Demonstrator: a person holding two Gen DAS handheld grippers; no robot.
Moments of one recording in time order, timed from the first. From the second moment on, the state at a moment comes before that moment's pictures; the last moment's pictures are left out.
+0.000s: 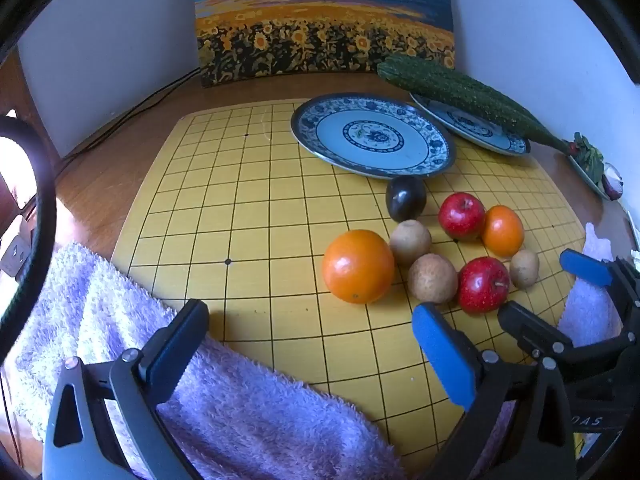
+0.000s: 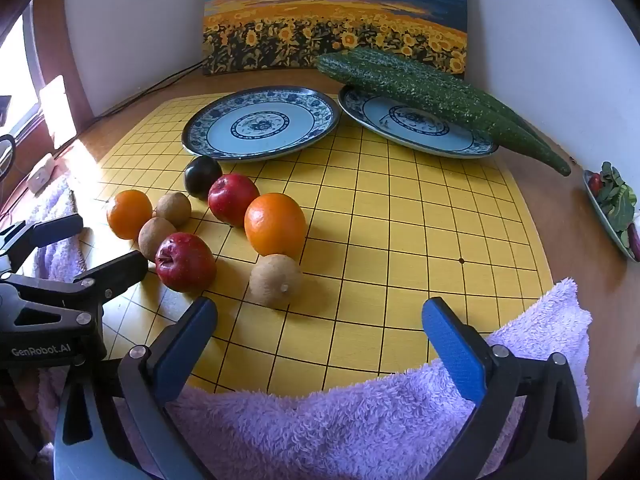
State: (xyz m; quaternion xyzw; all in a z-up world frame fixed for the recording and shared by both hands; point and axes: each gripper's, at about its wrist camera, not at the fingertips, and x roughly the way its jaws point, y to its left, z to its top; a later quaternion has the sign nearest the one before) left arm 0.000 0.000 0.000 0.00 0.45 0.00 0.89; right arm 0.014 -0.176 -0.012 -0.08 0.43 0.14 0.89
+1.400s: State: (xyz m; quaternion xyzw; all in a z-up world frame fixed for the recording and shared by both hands) left arm -0.006 -0.001 0.001 0.00 0.45 0.01 0.89; right arm 0.014 -0.175 -0.013 -0.08 0.43 0.14 0.89
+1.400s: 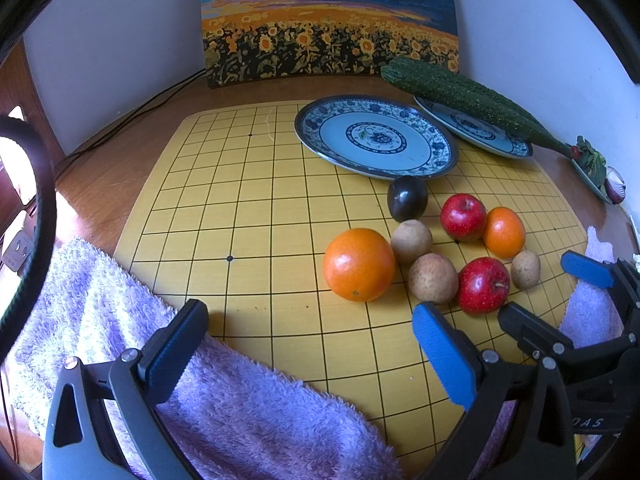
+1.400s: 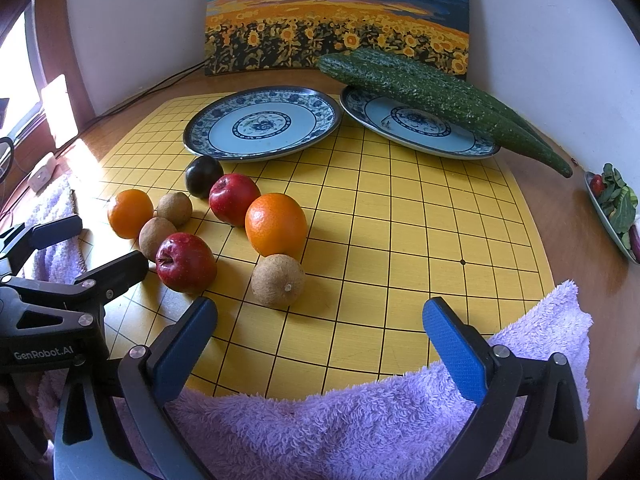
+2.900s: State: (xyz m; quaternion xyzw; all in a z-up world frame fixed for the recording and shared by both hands) left arm -0.010 0.000 0.004 0.00 0.45 0.01 0.89; right arm 0.017 -0.174 -0.014 -0.08 0.43 0.14 0.89
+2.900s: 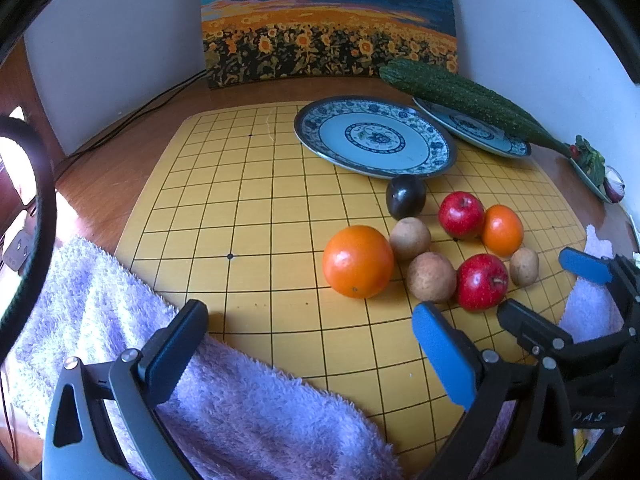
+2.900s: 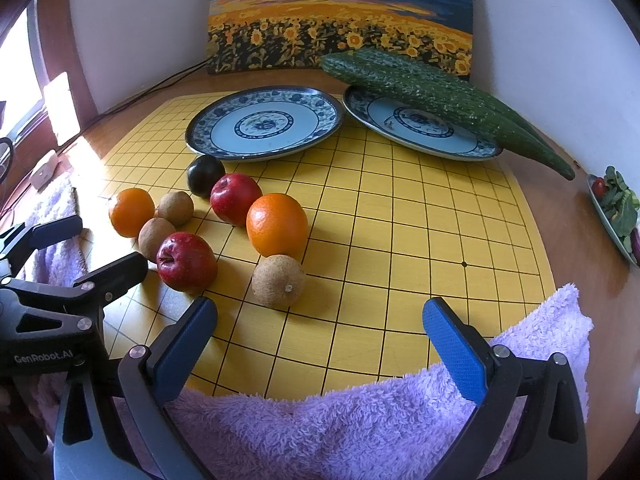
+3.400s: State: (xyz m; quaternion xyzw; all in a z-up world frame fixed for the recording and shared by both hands) left arm 0.000 0.010 0.009 -0.02 0.46 0.00 0.89; right arm 0.011 -0.182 -0.004 -0.06 0.44 0.17 0.88
